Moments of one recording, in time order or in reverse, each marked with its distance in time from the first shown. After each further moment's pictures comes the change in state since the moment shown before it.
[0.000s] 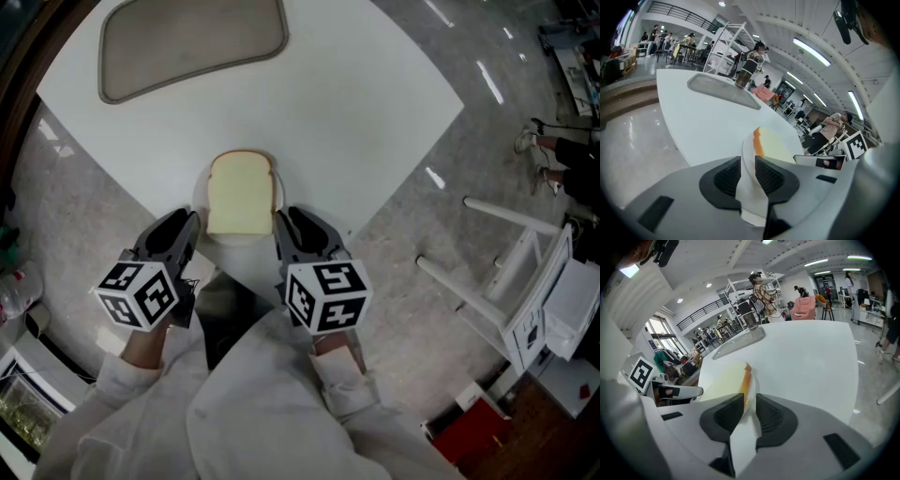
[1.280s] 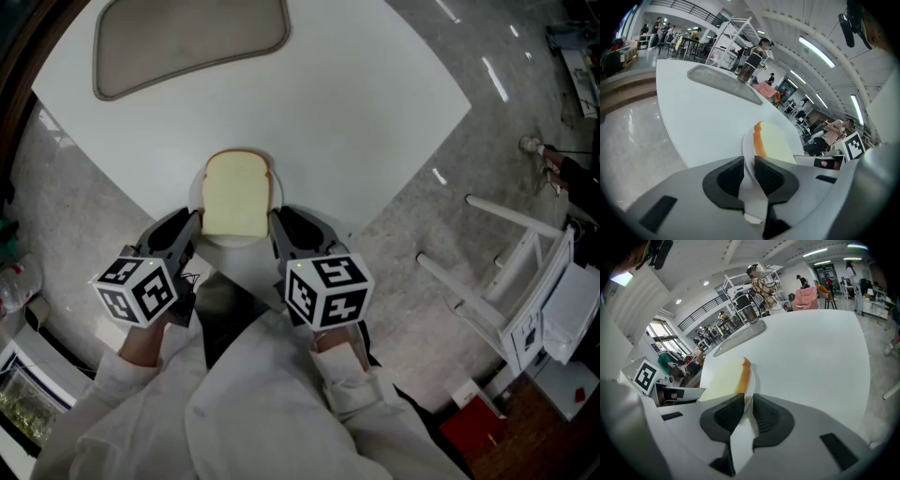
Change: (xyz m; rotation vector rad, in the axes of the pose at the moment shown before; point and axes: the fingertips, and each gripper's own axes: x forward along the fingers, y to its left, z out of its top) left arm 0.008 0.002 -0.007 -0.046 0.043 -0.012; right arm 0.012 0.005 -0.006 0.035 0.065 0.066
